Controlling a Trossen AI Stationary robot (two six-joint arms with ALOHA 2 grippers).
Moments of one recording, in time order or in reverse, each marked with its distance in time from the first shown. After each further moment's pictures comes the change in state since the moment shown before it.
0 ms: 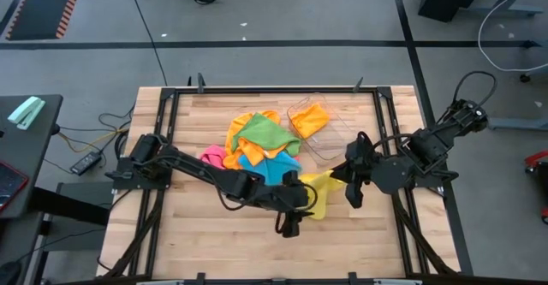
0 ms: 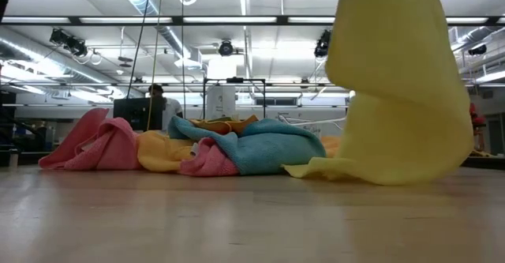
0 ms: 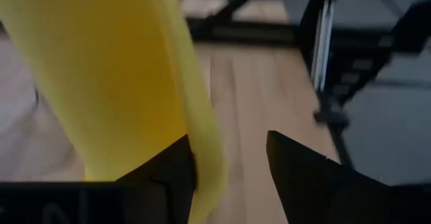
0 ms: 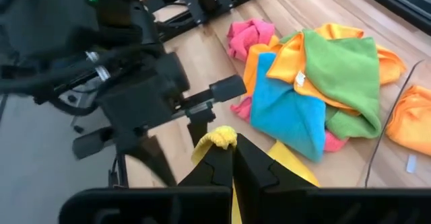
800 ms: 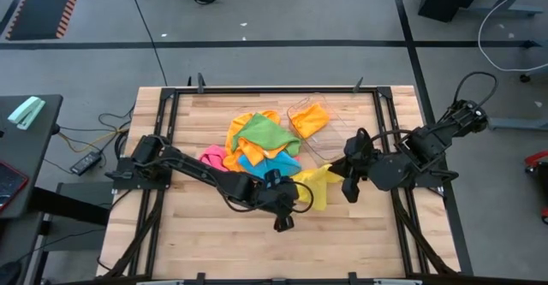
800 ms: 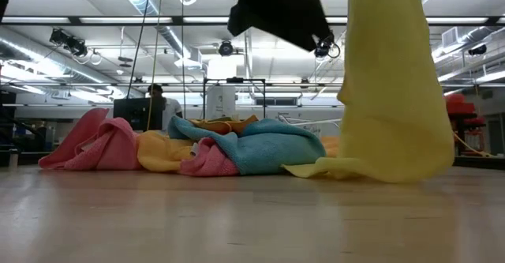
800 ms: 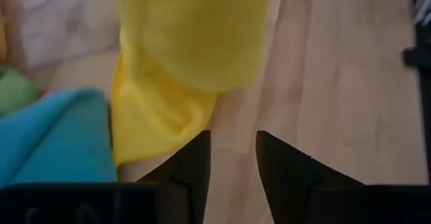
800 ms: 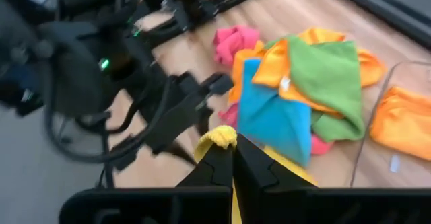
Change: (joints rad) left arm -0.005 0.015 -0.027 -0.272 -0.104 -0.246; right arm -0.026 0.004 0.000 -0.012 0.022 0.011
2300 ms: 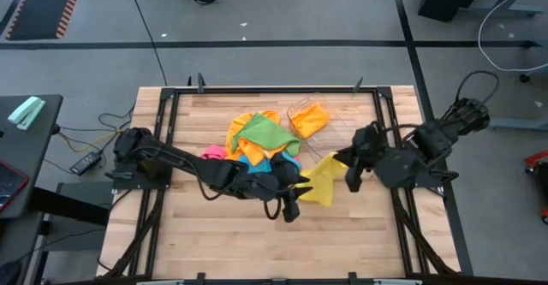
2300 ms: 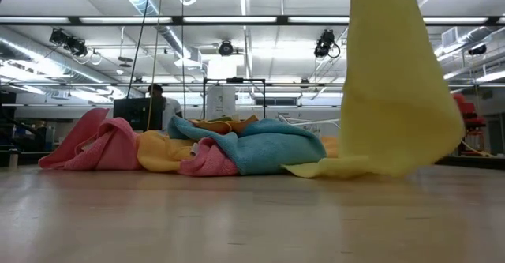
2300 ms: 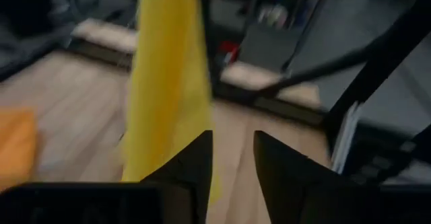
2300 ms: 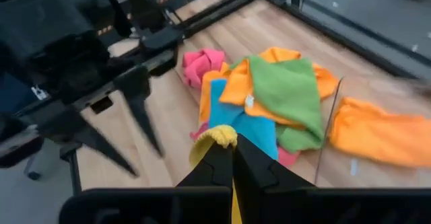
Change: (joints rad) left arm 0.004 -0.164 0.000 0.292 -0.128 0.076; right arm -0.004 -0.025 0.001 -0.073 0.145 0.078
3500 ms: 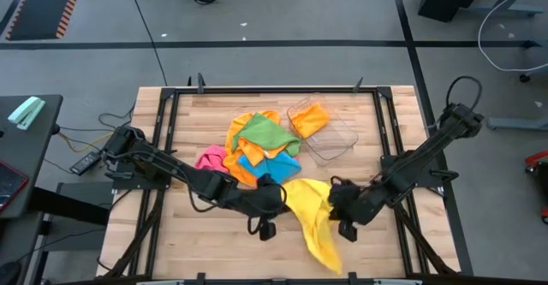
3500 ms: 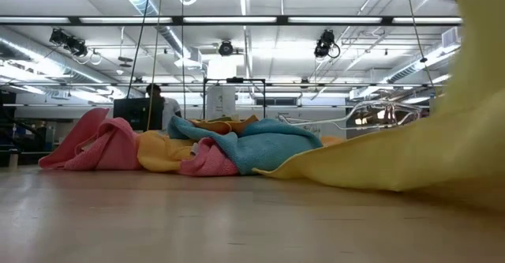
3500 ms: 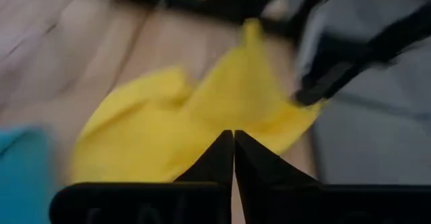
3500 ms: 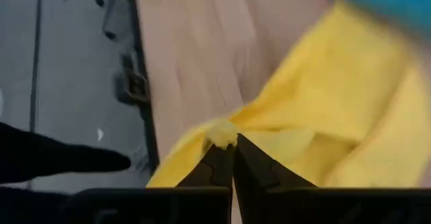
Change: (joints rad) left arm -0.080 -0.080 -0.261 0.116 0.187 -0.045; right arm 0.091 0.074 -0.404 0.416 -0.495 -0.001
